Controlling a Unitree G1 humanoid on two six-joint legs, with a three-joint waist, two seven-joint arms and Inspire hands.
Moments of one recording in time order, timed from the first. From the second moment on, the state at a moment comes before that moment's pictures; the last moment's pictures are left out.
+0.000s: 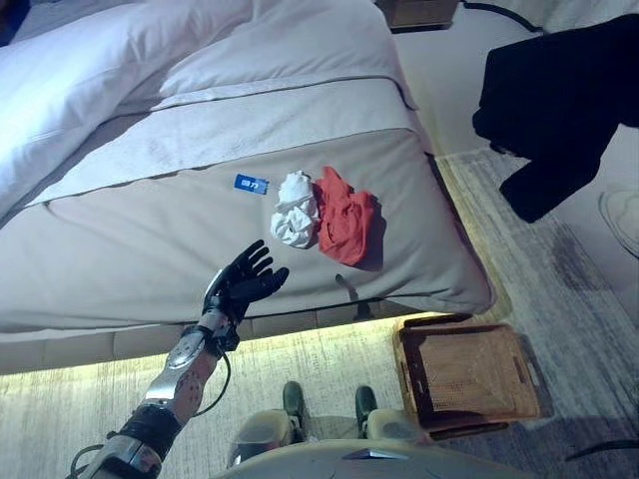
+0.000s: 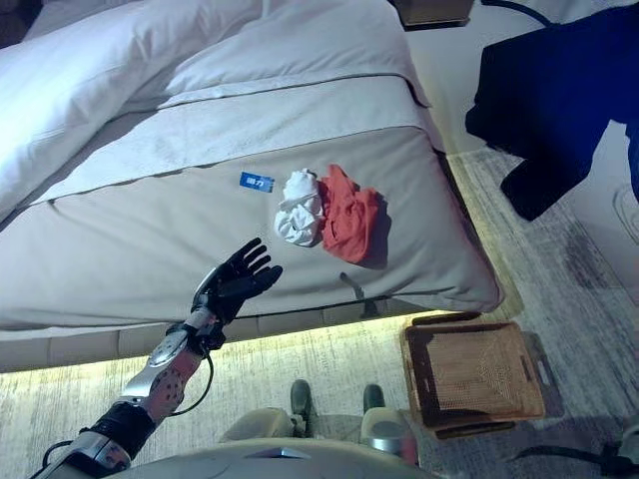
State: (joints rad) left arm -0.06 0.44 -0.36 0.45 -0.83 -0.18 -0.07; right arm -0.84 -1.18 0.30 0.71 0.03 0.01 -0.17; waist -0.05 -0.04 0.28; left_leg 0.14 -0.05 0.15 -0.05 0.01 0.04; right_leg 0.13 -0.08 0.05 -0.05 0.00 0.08
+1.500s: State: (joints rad) left arm -0.12 0.39 -0.34 0.55 -0.70 -0.17 -0.14; right arm -0.27 -0.71 0.13 0.82 -0.04 0.17 -0.12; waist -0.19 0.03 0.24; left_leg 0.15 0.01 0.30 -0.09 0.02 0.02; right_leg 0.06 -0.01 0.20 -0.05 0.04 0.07
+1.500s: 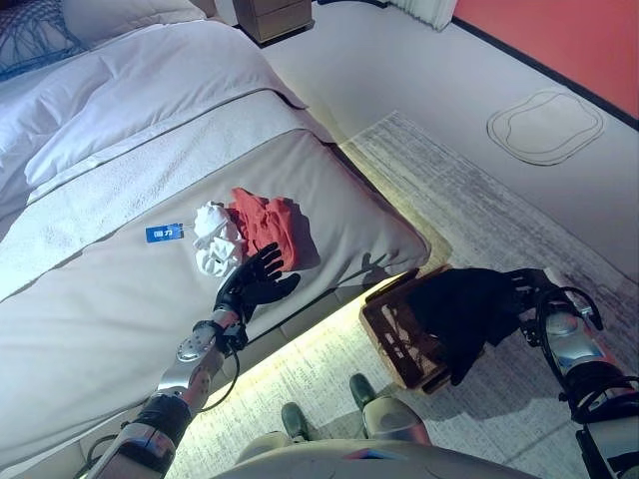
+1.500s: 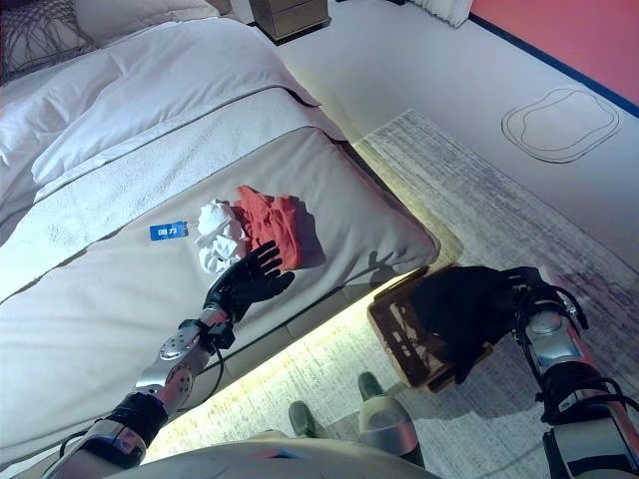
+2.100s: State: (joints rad) left arm -0.12 0.39 -0.34 0.57 -0.69 -0.18 -0.16; right arm -0.27 -0.71 0.13 0.80 -0.04 0.17 -0.16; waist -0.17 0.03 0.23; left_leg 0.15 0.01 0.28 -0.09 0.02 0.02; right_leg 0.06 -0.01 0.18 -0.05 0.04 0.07
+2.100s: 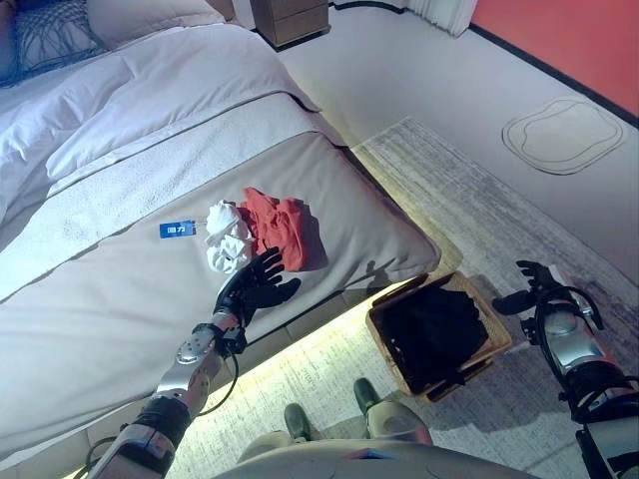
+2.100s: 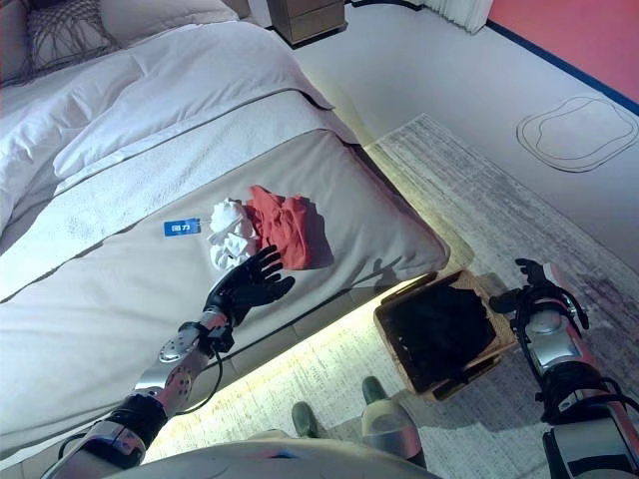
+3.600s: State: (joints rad) left arm -0.15 0.46 -0.40 0.43 -0.76 -0.29 -0.28; right arm -1.00 -0.69 0.49 0.86 0.04 0.24 -0.29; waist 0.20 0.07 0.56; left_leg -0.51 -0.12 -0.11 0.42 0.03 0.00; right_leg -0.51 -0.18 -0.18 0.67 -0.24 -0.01
